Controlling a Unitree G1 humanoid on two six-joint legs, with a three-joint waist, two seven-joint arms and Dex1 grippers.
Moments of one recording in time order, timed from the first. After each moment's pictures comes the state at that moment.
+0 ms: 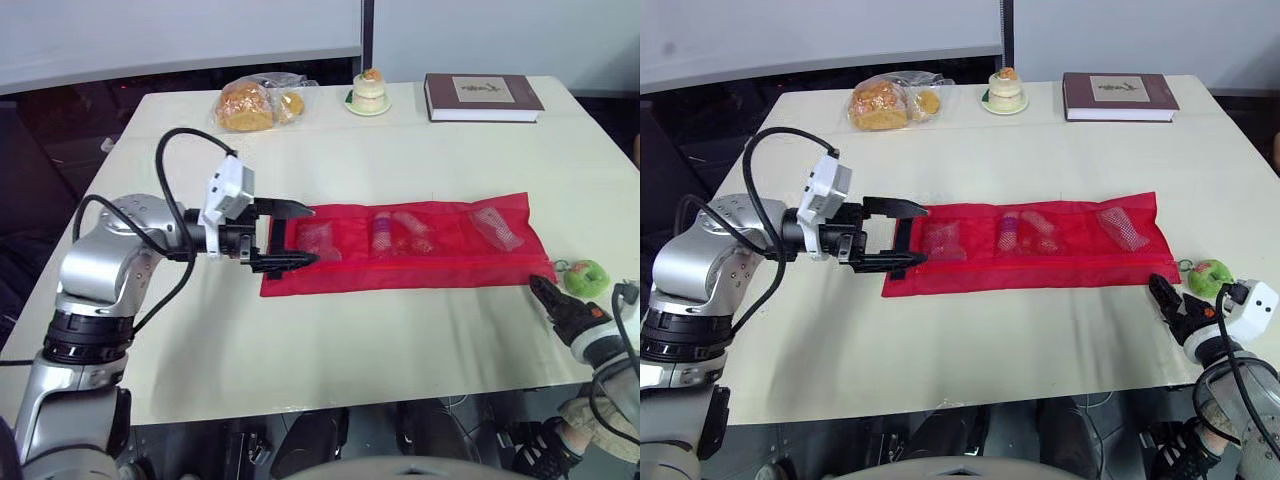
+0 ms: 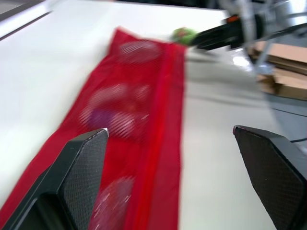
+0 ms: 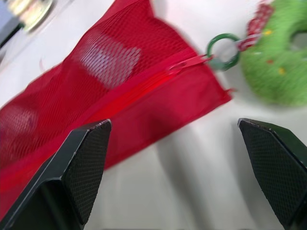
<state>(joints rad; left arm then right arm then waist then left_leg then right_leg) -0.55 0.84 0.02 -0.21 -0.61 0.64 -1.32 0.13 -0.26 -0.68 -0.46 1.05 0.91 -0.04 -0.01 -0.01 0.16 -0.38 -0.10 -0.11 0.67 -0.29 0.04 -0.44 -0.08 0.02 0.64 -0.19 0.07</state>
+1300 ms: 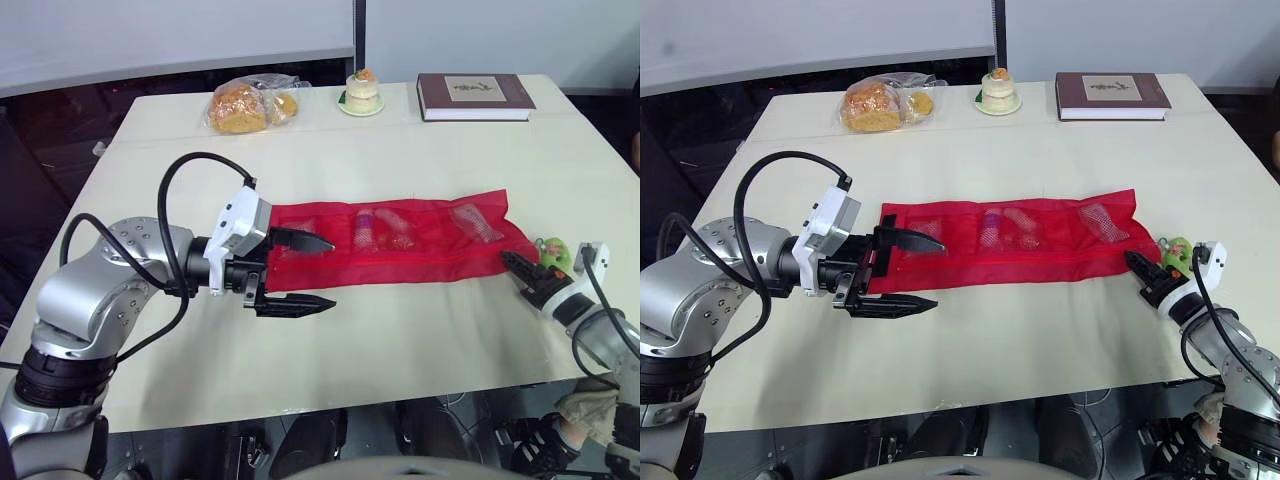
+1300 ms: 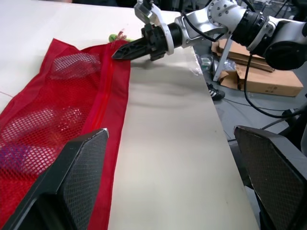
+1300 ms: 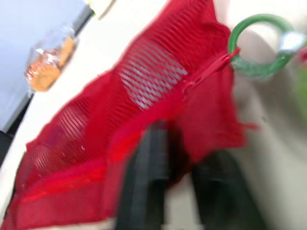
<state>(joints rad) -0.39 0.91 0.06 -0.46 -0.75 0.72 -1.20 -0.09 -0.41 -0.50 -0.11 1.04 0.83 0.25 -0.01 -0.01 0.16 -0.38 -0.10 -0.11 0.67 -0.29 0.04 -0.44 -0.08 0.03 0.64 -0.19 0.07</state>
